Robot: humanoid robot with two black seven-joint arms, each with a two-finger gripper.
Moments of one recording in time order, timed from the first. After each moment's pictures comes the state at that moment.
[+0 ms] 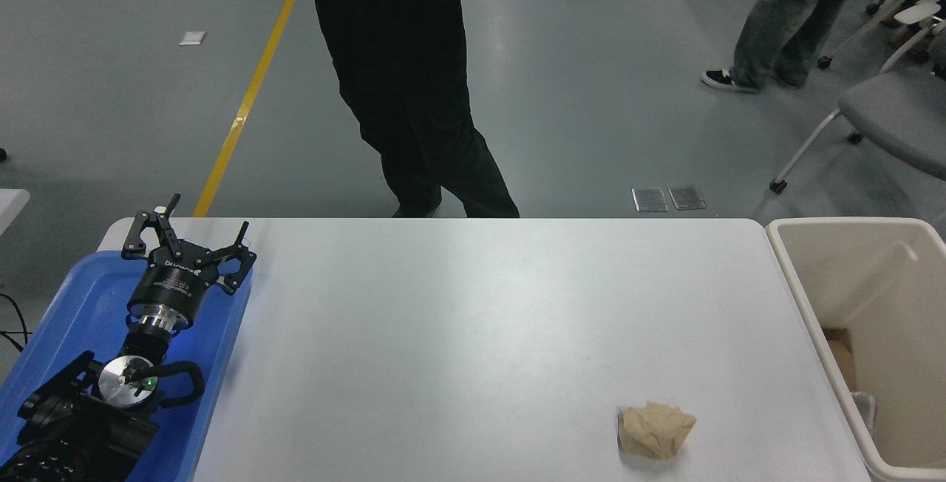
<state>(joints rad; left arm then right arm) -0.54 0.23 -1.13 -0.31 -0.10 -0.79 -0.16 1.04 -0.70 -0.89 0.57 0.13 0.07 -0.24</state>
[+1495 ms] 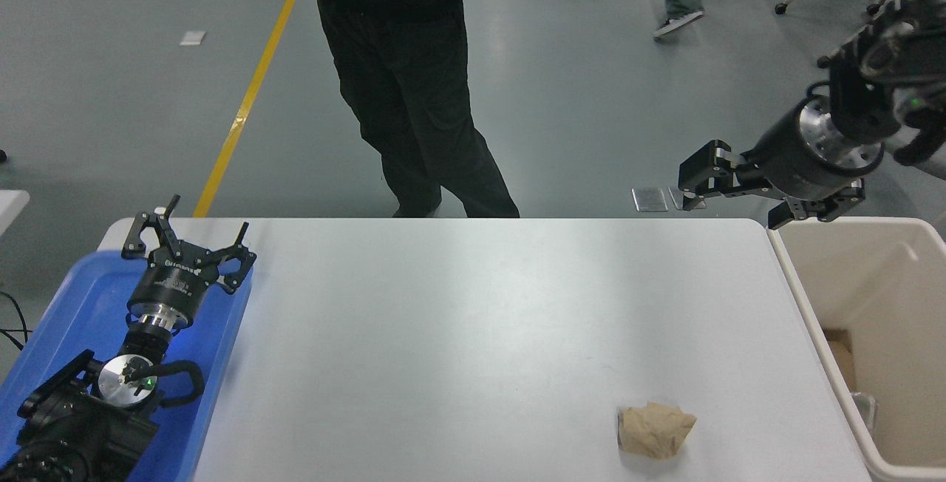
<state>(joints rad) -0.53 0.23 -1.13 -0.31 -0.10 -0.79 -0.16 2.30 -0.34 -1.25 1.47 0.08 0.62 -0.23</state>
